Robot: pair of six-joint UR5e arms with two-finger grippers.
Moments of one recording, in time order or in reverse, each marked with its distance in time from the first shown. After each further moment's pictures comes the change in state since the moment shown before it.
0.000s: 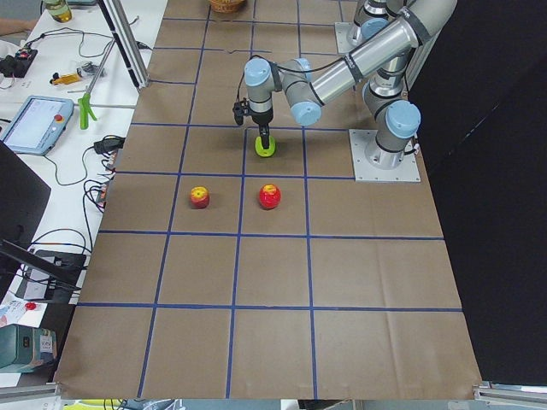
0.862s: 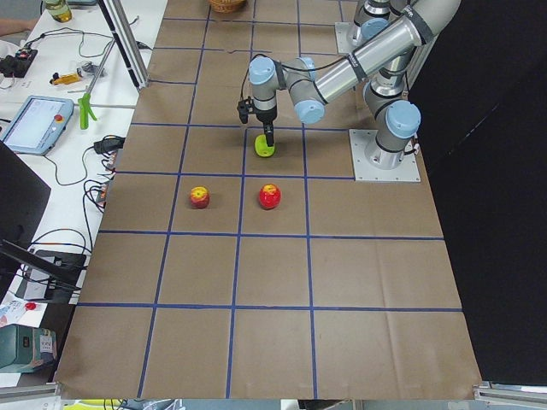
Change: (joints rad) left arm -0.049 0.019 -0.011 0.014 -0.004 -0.035; right arm 0.000 0.000 0.000 -0.001 0.001 -0.009
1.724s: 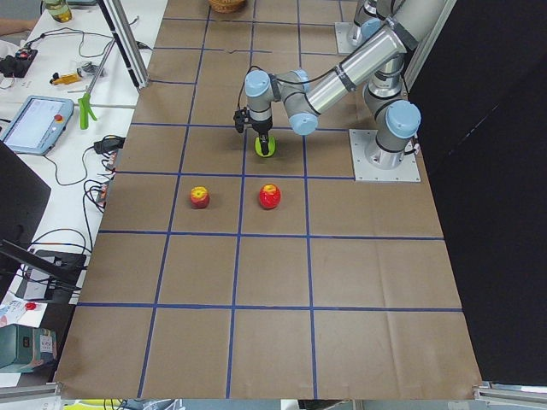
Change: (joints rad) left arm 0.010 -0.105 -0.013 0.114 0.000 0.030; right arm -0.001 0.000 0.000 0.000 0.000 0.000
